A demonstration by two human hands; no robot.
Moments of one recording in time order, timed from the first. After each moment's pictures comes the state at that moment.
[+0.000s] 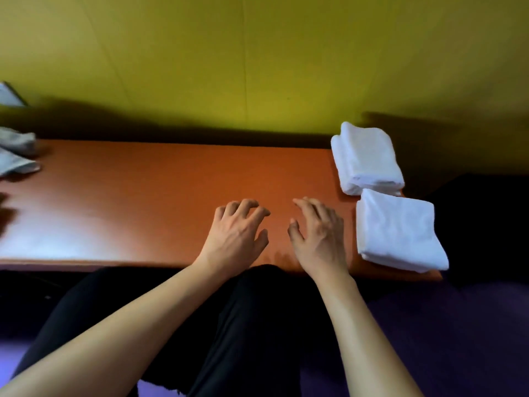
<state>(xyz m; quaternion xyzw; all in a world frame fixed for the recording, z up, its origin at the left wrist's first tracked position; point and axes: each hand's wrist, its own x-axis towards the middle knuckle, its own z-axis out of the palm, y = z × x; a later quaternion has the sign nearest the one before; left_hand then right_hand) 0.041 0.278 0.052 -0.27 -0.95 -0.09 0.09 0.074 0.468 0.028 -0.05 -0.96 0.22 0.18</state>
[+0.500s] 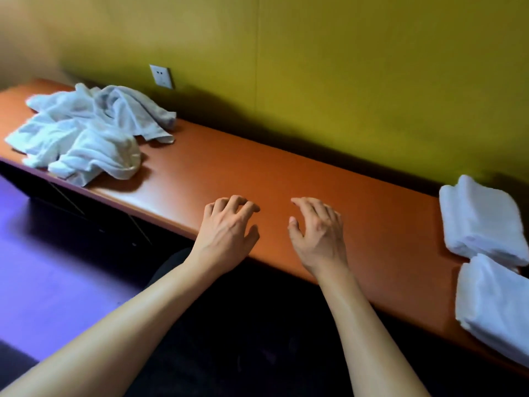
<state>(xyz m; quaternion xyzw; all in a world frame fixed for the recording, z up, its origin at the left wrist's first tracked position) 0.068 0.070 0.077 -0.05 -0.98 -0.12 0.13 0.029 0.270 0.067 0.13 -0.96 0.23 0.13</state>
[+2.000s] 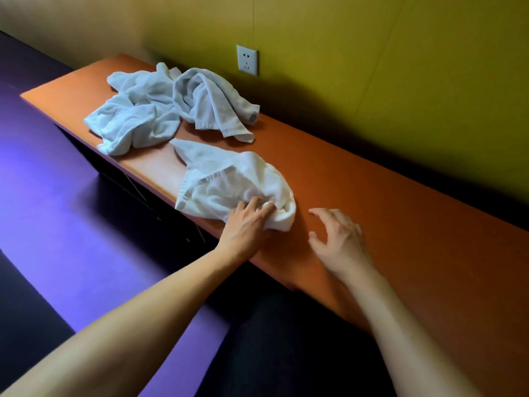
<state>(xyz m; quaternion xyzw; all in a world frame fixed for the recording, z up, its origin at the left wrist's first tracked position) -0.048 -0.138 -0.043 0.03 -0.99 -0.14 0.05 -0.086 0.078 0.003 0.21 -0.95 0.21 -0.05</state>
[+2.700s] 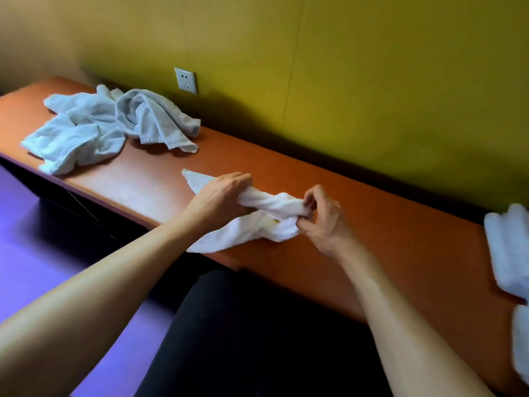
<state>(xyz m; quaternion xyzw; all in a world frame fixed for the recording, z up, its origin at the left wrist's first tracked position) -0.040 -0.063 0.094 -0.15 -0.96 -0.21 0.11 -0.063 0.191 0.072 0.20 -0.92 0.33 0.04</state>
